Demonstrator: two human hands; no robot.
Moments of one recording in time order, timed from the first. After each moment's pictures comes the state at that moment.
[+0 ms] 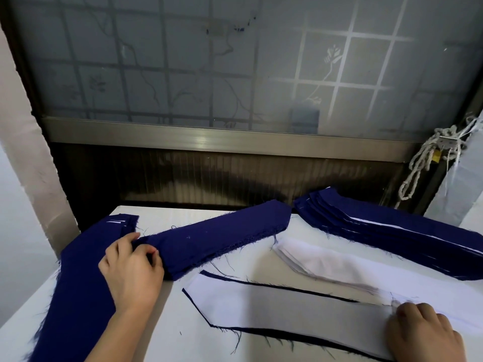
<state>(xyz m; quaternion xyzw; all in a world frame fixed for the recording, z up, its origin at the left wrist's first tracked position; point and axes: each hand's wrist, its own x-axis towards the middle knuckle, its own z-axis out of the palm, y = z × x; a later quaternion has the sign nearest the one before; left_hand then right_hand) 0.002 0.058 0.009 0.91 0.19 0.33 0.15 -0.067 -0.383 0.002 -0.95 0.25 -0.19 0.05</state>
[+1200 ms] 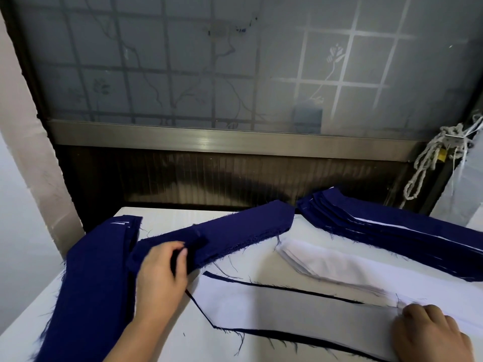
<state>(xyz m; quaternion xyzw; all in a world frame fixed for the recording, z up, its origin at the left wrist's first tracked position) -0.007 0.031 0.005 0.87 0.02 0.38 0.31 -0.062 -0.387 -0.002 -0.94 0.24 -0.25 0.06</state>
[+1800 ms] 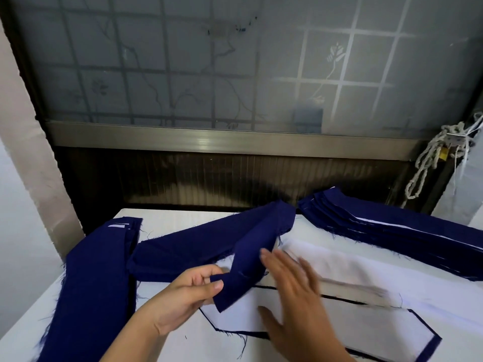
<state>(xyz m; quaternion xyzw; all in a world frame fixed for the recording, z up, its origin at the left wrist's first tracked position) -0.008 0.022 0.008 0.61 -0.15 -0.19 0.75 -0.048 -0.220 0.034 -0.93 -0.23 -0.26 0.14</state>
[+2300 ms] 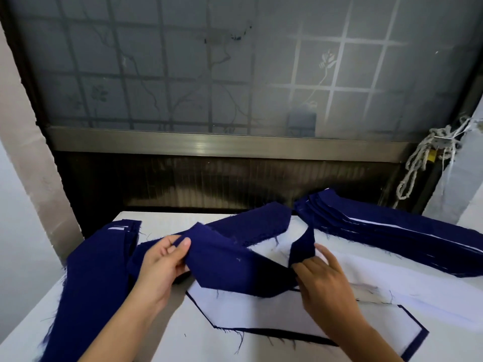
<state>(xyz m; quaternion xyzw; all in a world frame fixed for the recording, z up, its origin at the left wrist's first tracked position) 0.001 0.030 0.040 0.60 0.03 0.10 0.79 -0.018 -0.279 0.037 -0.92 -0.21 -0.32 0.01</state>
